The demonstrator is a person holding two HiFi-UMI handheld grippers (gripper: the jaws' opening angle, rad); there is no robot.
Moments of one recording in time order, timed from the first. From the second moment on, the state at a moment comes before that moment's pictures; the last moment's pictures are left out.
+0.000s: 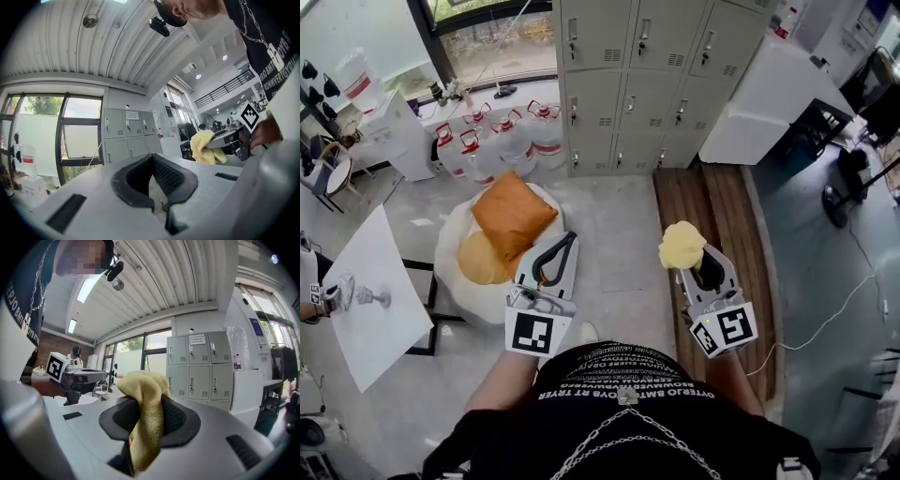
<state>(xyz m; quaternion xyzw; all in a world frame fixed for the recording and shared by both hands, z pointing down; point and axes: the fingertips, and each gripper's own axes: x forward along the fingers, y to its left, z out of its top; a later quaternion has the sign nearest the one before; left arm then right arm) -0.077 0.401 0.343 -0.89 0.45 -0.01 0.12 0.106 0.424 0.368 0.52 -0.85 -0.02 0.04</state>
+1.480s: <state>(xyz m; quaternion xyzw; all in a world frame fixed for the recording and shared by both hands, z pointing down) -0.096 0.300 0.357 -0.89 0.45 -0.02 0.08 0.112 0.327 0.384 0.54 -0.84 0.02 0.03</state>
